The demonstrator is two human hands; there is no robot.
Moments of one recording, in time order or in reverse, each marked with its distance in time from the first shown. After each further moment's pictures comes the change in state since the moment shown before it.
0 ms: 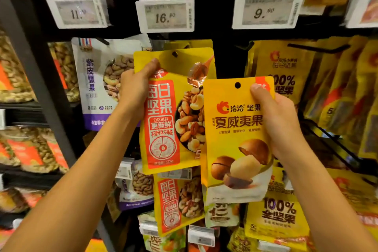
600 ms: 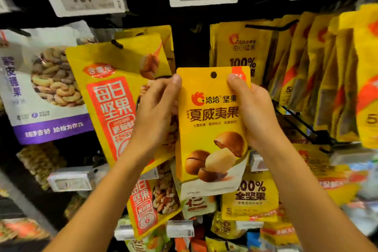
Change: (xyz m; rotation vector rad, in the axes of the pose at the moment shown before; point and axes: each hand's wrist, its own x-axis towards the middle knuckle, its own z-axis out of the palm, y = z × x) left_hand -0.095 -0.025 0.079 0.048 -0.427 0.243; right_hand -0.001 0.009 -0.034 0.069 0.020 0.025
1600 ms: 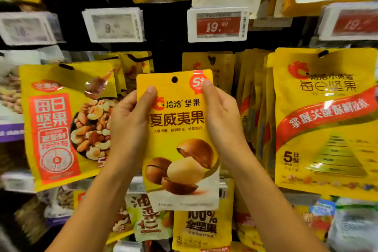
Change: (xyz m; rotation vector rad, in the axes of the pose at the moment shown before) left_hand -0.004 0.028 0.124 -0.176 0.340 -0.039; right_hand 0.011 -0.050 -0.090 -0.055 -0.190 -0.171
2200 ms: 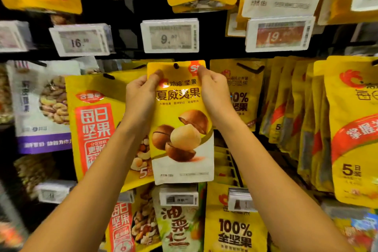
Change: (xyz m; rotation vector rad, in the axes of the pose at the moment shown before) left_hand 0.106 0.004 -0.057 0.061 0.073 -0.011; right_hand 0.090 0.022 0.087 -0.066 0.096 0.036
